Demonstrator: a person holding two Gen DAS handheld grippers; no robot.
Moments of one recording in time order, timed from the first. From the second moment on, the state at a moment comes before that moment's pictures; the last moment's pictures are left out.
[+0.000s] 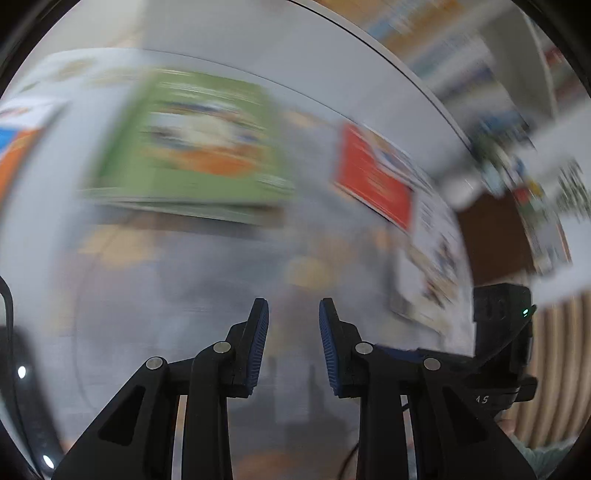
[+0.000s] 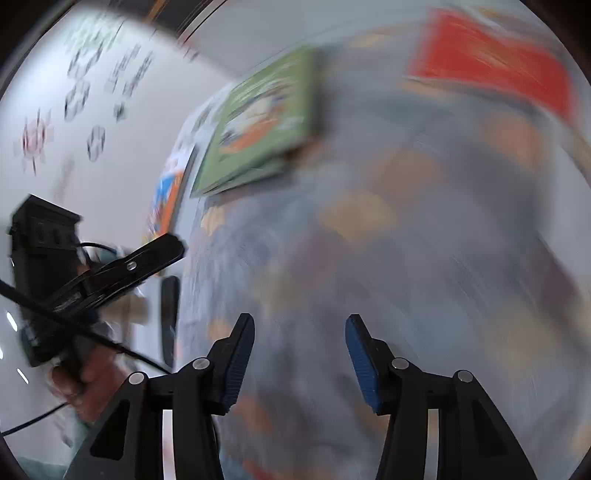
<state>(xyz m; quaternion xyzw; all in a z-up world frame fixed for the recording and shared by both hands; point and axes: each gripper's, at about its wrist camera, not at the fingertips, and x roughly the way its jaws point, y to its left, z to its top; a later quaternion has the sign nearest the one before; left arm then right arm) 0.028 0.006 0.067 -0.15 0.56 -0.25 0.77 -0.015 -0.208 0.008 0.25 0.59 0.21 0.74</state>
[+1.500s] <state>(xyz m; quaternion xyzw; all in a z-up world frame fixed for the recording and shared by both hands) -0.132 -0.192 -0.003 -0.15 0.63 -0.30 0.70 -0.206 -0.468 0.001 0.23 0.59 0.07 0.77</state>
